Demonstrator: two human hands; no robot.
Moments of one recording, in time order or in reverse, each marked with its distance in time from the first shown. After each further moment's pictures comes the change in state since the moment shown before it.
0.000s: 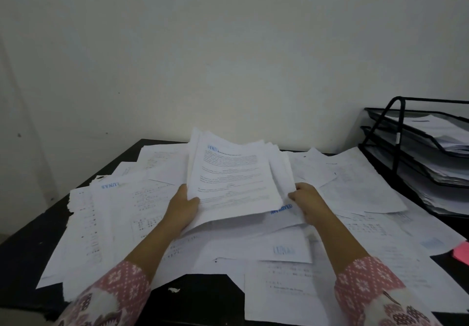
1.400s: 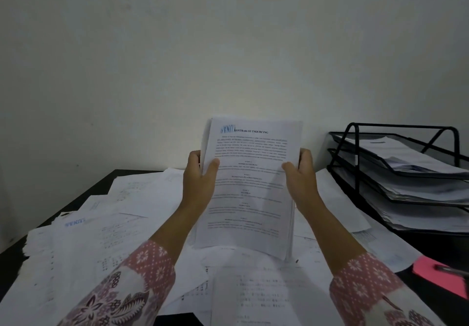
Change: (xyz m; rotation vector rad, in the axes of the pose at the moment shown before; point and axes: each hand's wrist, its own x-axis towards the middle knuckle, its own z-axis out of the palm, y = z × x) left_hand 0.000 0.128 0.036 -0.489 0.120 0.478; right_hand -0.027 -0.074 -0.063 0.354 0.226 -0.599
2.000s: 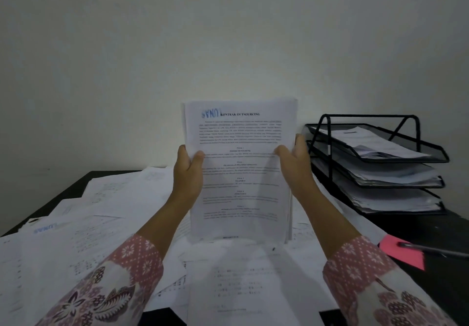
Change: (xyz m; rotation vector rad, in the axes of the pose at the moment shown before) left_hand -0.008 0.016 0.028 -0.092 -0.046 -0.050; right_hand 0.004 -0.018 -0.037 0.008 0.053 0.008
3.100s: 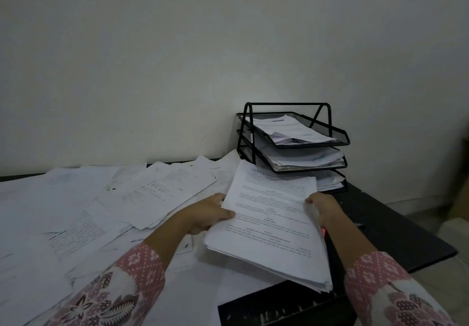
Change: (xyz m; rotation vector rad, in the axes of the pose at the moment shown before) left_hand -0.071 -0.042 0.176 0.282 -0.988 -0.573; right_hand -0.003 0.087 -0.251 -0.247 0.342 0.895
